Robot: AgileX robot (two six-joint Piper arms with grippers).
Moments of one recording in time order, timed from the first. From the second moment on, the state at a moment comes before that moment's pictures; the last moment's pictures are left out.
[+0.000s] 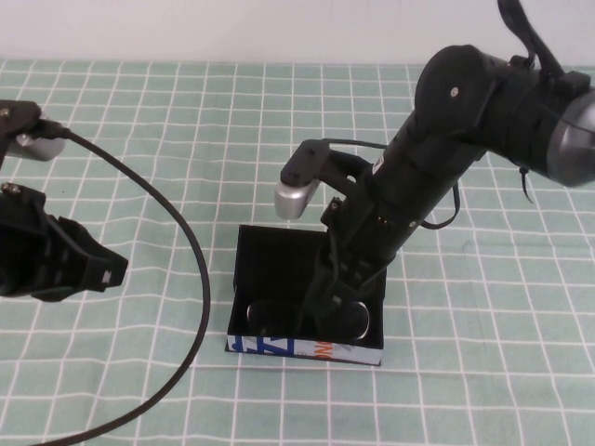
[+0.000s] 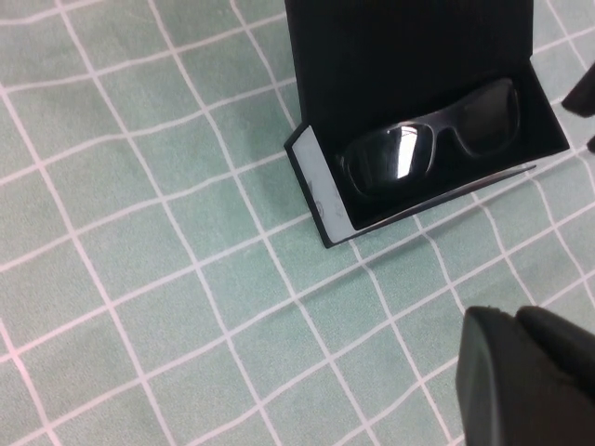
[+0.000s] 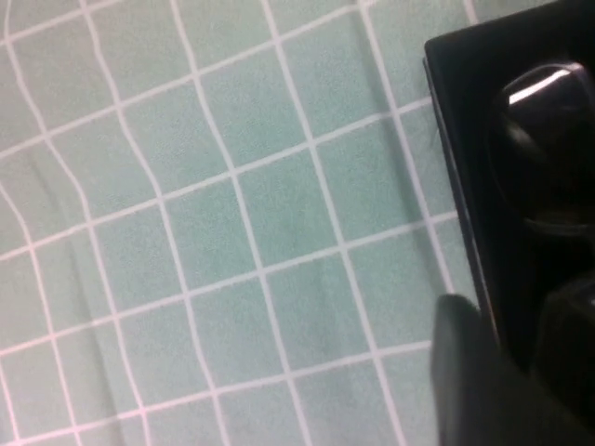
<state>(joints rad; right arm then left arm) 0.55 1.90 -1.60 0.55 1.22 -0.86 -0.17 1.15 -0.97 -0.53 1.01 0.48</state>
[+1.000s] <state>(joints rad) 0.42 2.04 -1.73 0.52 0.86 -0.57 -0.54 1.42 -0.87 -0.67 0.82 0.89</state>
